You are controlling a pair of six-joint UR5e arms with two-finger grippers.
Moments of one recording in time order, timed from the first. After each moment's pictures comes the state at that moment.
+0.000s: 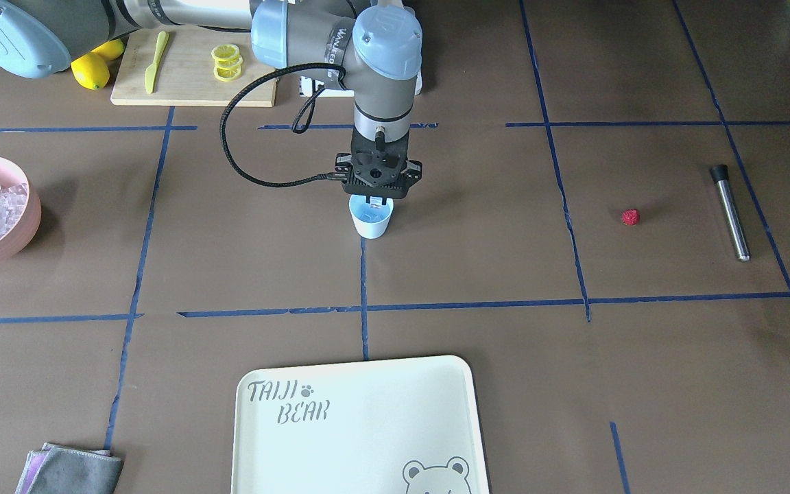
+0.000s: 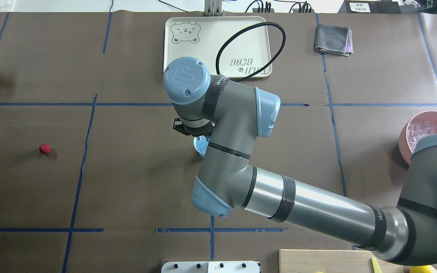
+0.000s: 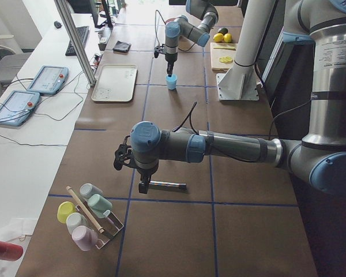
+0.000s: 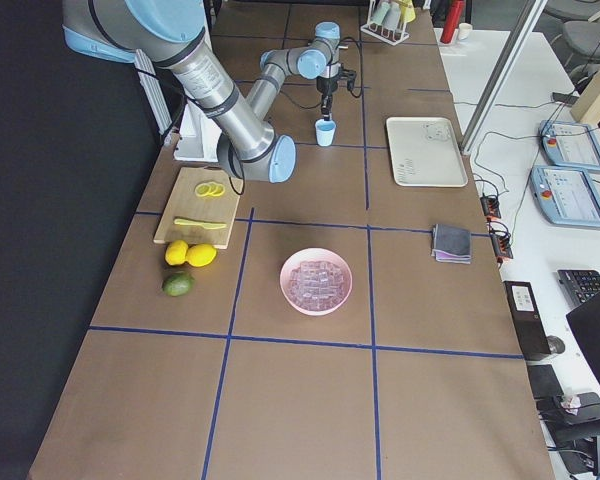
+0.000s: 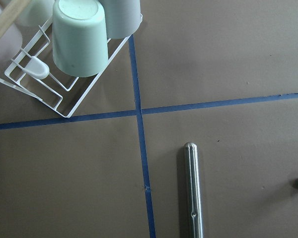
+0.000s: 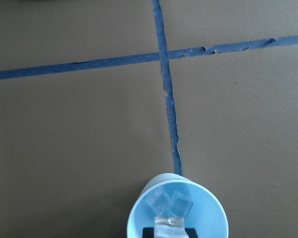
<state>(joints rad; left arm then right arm) -1.63 -1.53 -1.74 -1.54 -2.44 0.08 0.49 -0.60 1.48 -1.76 1.83 1.34</state>
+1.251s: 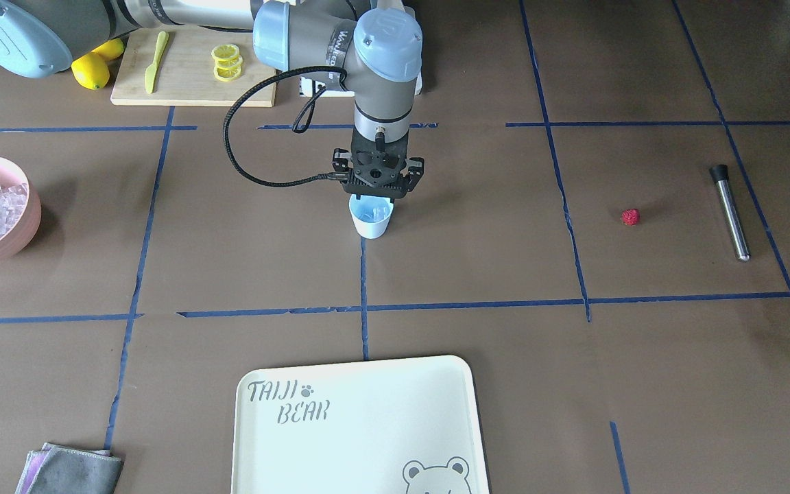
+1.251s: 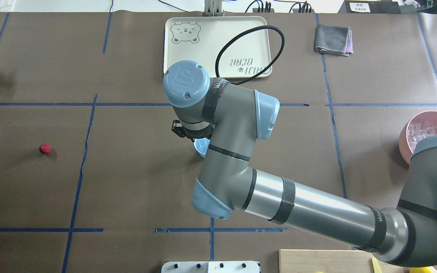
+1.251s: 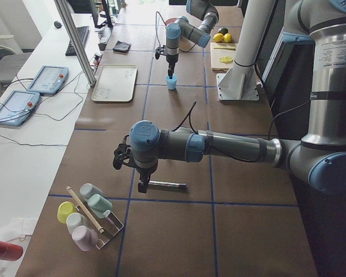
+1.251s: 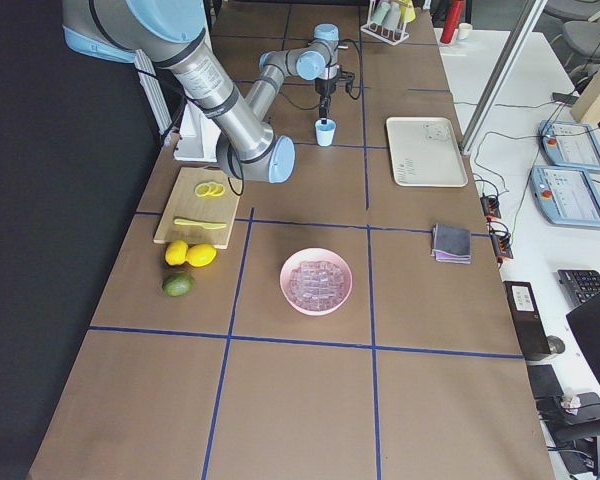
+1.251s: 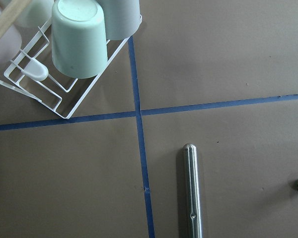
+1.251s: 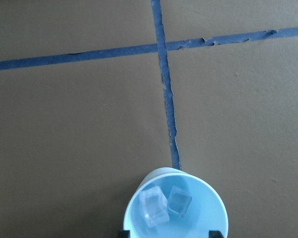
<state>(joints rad) -1.62 -1.53 -1.74 -1.54 -2.44 0.07 0.48 -0.61 1.48 -1.76 1.84 1.34</state>
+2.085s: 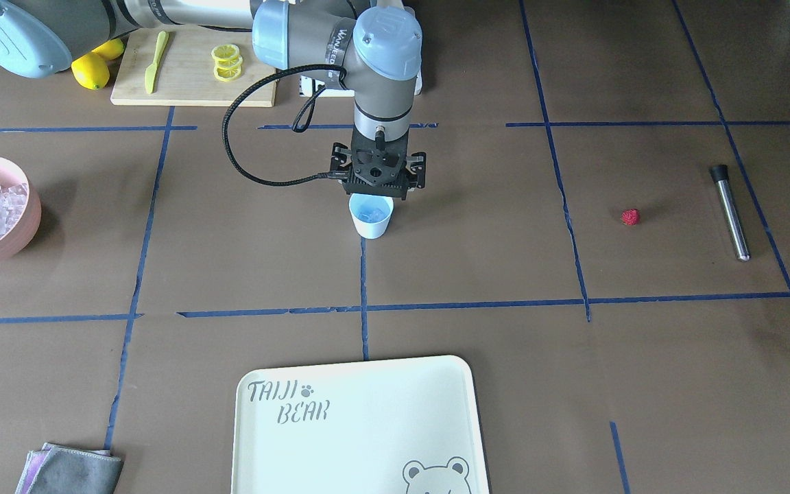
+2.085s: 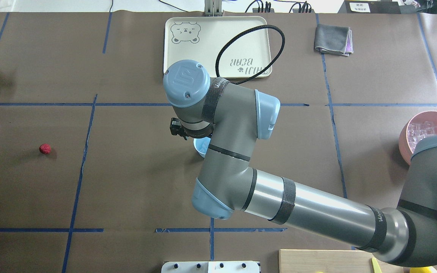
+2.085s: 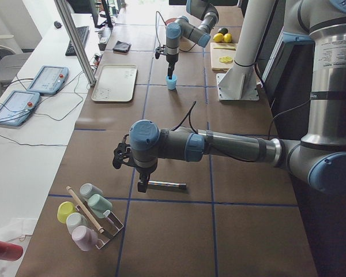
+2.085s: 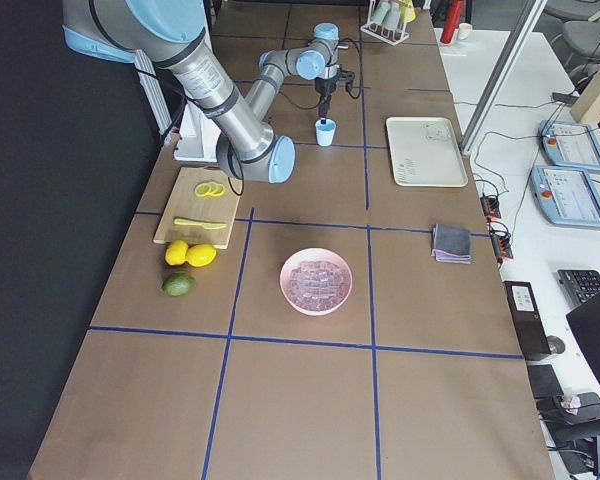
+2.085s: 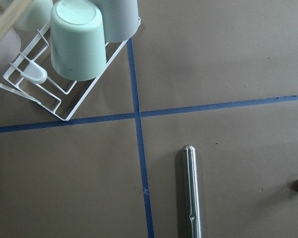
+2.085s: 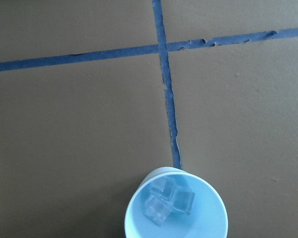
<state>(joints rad) -1.62 -1.54 -1.74 -1.54 -2.44 0.07 0.48 -0.61 1.49 -1.76 1.84 1.34</state>
